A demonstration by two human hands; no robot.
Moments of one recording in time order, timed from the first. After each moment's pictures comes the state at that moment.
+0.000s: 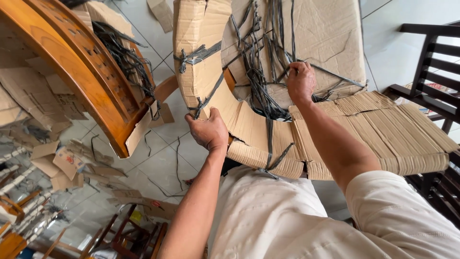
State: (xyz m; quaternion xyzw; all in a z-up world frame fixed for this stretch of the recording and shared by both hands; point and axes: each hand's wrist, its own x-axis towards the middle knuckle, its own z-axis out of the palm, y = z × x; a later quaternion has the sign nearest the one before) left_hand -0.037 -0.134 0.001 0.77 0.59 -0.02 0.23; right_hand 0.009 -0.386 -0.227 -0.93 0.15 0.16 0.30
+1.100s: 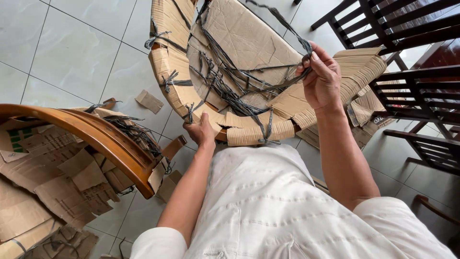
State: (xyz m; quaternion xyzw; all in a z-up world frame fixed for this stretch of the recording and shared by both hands) left_hand -0.051 -0.090 -0.002 0.77 0.43 -0.10 0.46; right_hand -0.066 -0.410 0.129 -0.39 0.24 -0.15 0.87
